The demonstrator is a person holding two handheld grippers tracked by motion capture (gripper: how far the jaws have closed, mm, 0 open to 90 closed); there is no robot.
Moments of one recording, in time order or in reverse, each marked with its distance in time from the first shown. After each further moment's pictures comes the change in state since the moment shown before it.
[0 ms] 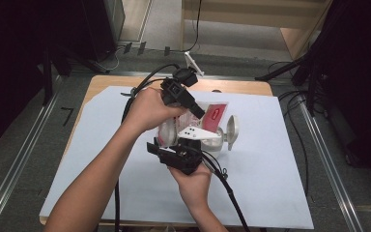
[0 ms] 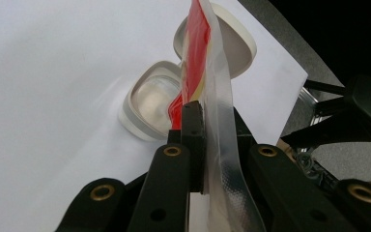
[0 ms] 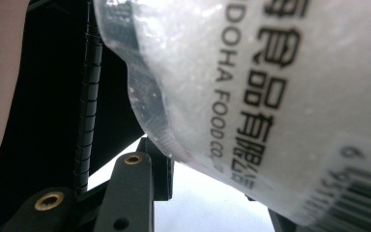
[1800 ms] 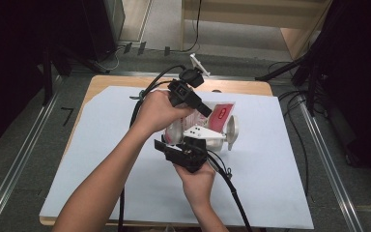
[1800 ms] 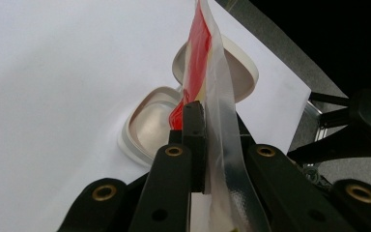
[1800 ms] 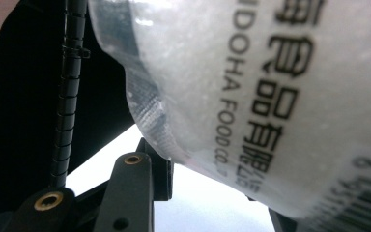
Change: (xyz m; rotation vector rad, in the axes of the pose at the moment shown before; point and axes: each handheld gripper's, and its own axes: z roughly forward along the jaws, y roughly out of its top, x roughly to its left) left arm -0.002 0.009 0.018 -0.061 0.000 0.015; right arm -0.014 -0.004 -0.005 -0.011 -0.067 0.000
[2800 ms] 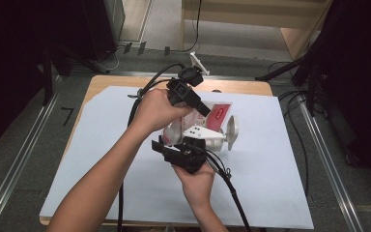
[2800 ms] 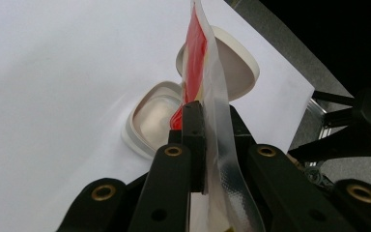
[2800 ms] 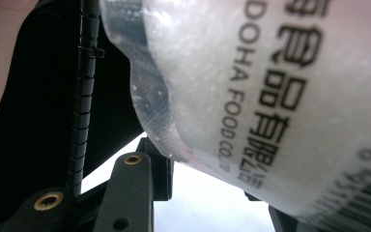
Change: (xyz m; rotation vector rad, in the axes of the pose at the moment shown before) left arm -0.003 -0.001 -0.010 0.005 0.026 -0.014; right arm 0.007 0.004 -0.001 -0.003 0.047 0.002
